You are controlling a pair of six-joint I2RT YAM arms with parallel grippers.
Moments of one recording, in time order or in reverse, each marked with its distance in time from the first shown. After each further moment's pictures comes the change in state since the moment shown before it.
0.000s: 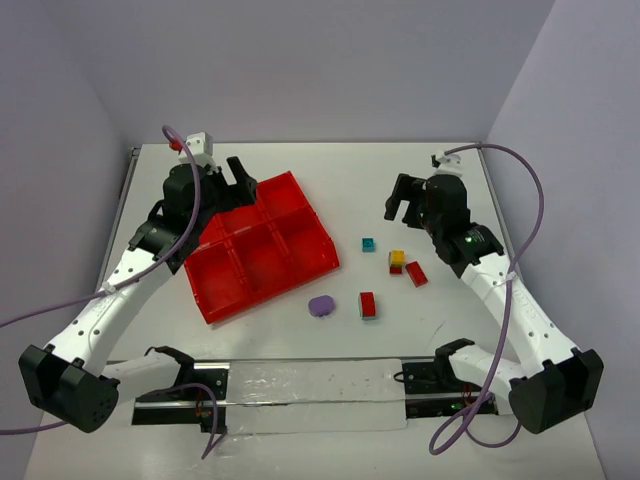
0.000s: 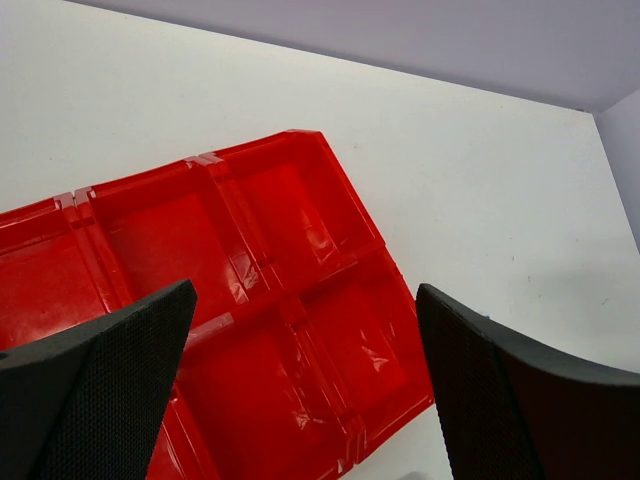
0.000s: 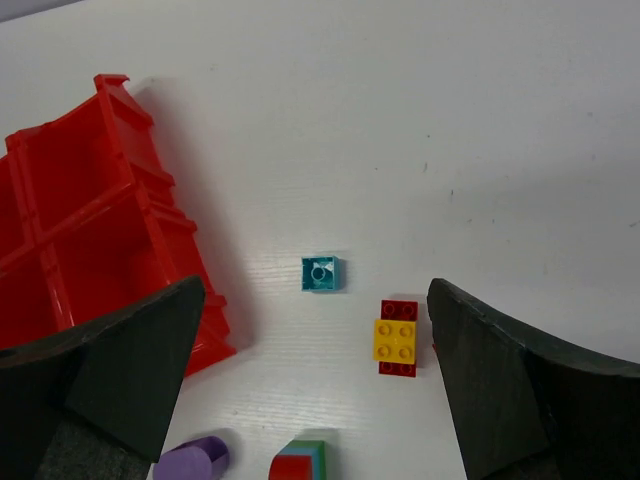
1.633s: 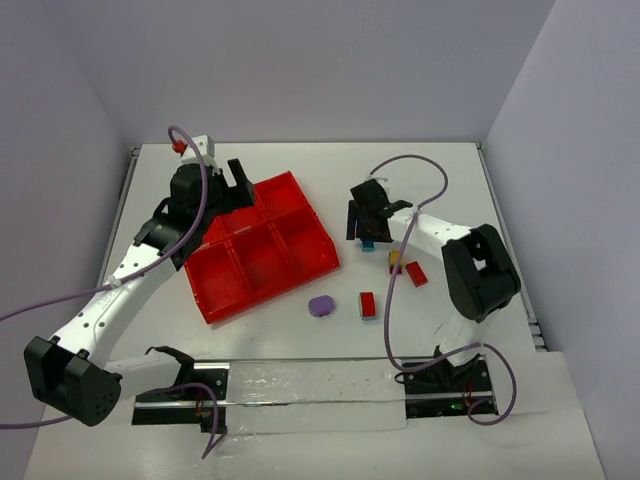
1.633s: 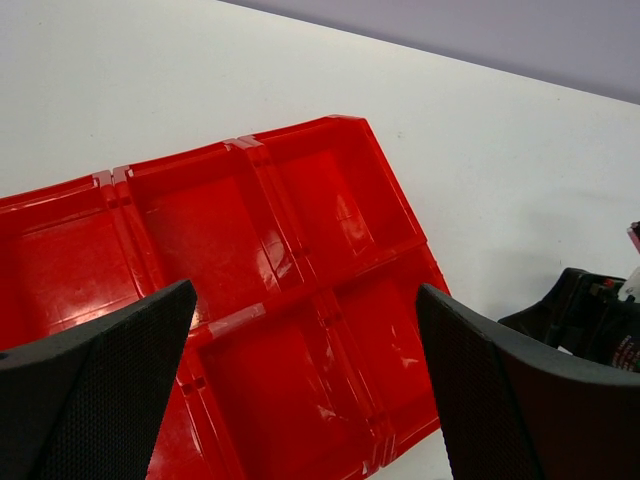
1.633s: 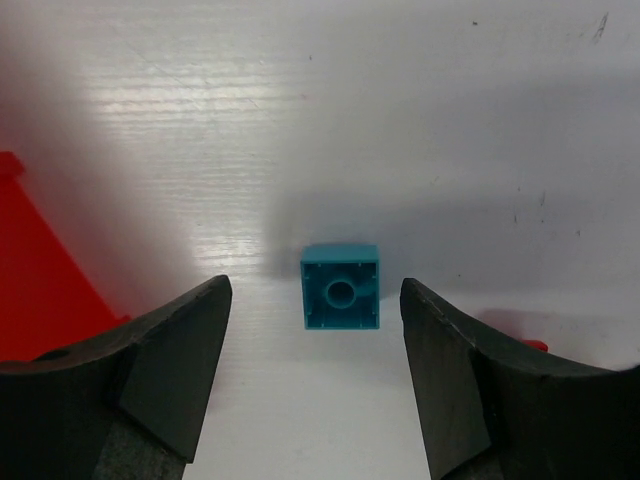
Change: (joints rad) left arm 0.000 0.035 0.000 -0.037 -0.071 0.003; right arm 0.150 0.686 0.122 0.049 0.051 0.083
